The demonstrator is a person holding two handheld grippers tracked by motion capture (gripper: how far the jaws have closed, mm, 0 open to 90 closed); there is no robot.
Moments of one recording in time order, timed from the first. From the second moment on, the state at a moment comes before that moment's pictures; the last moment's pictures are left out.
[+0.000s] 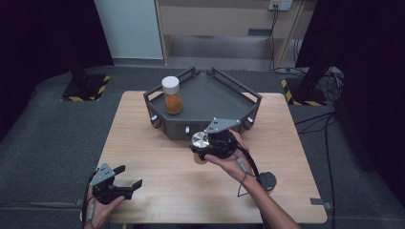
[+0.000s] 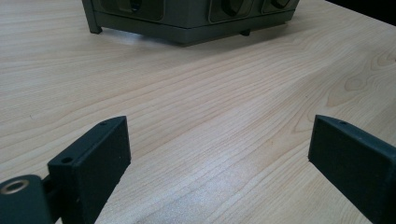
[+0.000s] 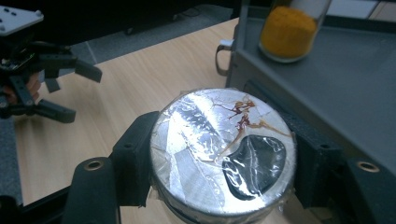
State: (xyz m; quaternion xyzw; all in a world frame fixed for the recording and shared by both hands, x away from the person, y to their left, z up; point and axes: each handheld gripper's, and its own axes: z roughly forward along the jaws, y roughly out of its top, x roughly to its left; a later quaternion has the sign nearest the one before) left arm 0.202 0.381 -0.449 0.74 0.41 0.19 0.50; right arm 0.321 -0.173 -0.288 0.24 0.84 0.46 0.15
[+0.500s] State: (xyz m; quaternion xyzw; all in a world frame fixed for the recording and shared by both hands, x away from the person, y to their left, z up) left arm 0.202 0.381 -0.449 0.74 0.41 0.19 0.50; right arm 0.350 -0.166 -0.241 0.27 0.83 0.46 0.18
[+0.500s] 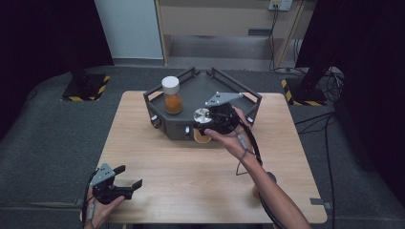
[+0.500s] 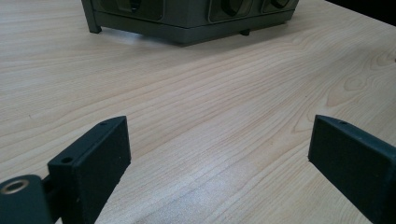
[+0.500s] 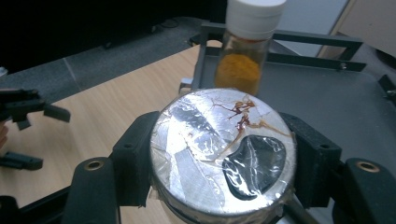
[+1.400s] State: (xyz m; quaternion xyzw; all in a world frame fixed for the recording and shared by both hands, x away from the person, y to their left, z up) left arm 0.203 0.381 -0.449 0.74 0.41 0.19 0.49; right arm 0.405 -0.141 -0.230 0.33 0.81 0.44 0.22
